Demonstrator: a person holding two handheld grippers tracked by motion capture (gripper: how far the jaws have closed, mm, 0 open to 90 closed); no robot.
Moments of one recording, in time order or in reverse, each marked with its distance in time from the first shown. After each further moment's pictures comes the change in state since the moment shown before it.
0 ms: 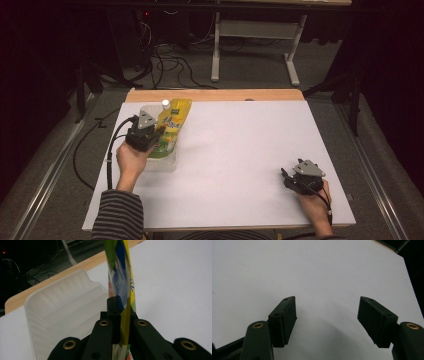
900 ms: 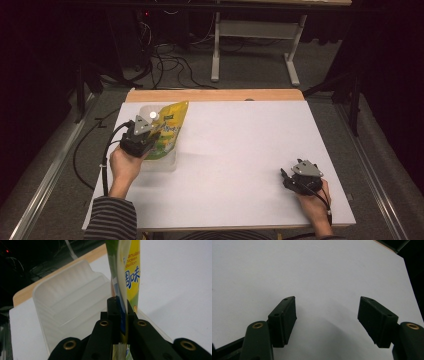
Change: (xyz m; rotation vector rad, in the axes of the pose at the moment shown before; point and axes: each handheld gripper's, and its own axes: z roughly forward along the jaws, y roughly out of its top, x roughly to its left) left arm -0.003 -0.010 -0.014 0.020 0.034 0.041; right arm 0.002 0.000 0.001 0.012 -0.009 -0.033
